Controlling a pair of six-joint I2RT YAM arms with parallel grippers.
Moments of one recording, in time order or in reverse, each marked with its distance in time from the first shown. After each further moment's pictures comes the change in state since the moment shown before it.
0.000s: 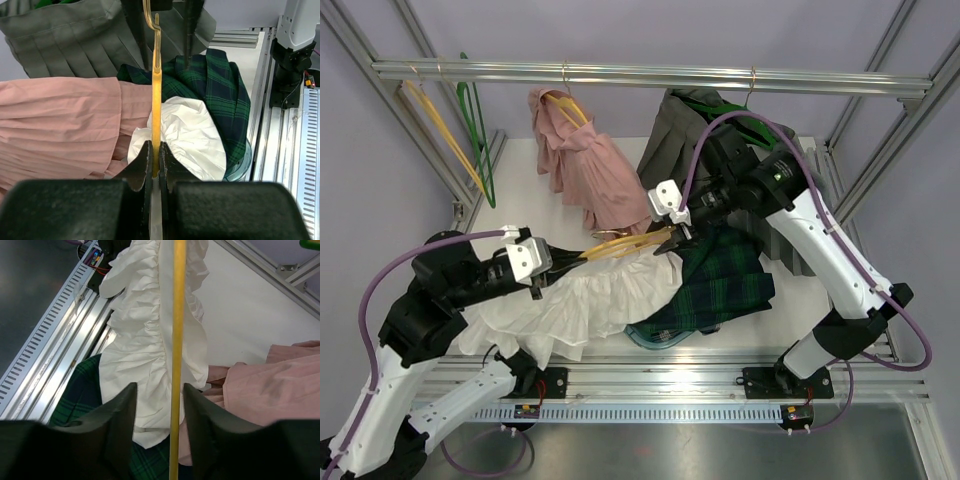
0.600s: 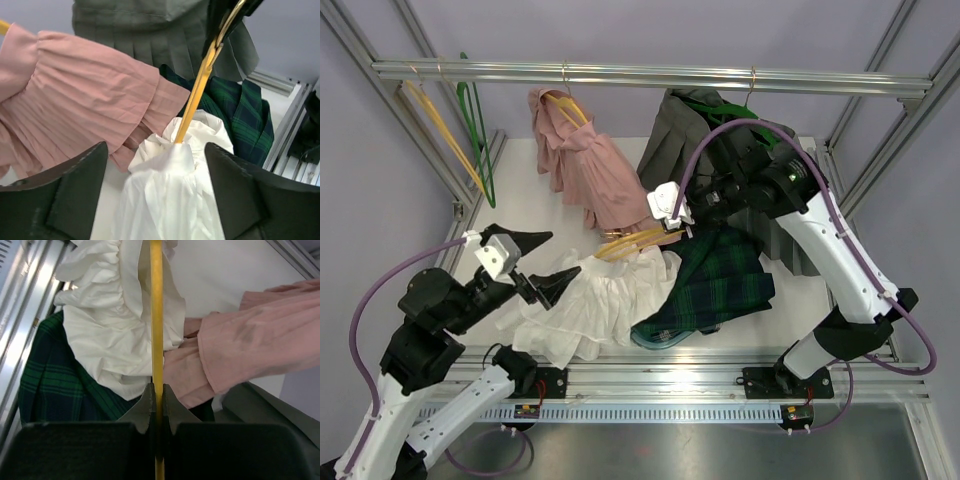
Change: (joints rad) left arm 0.000 -0.211 -0.223 0.188 -0.270 -0.268; right arm 0.018 -0.004 0.071 -0.059 0.270 -0.024
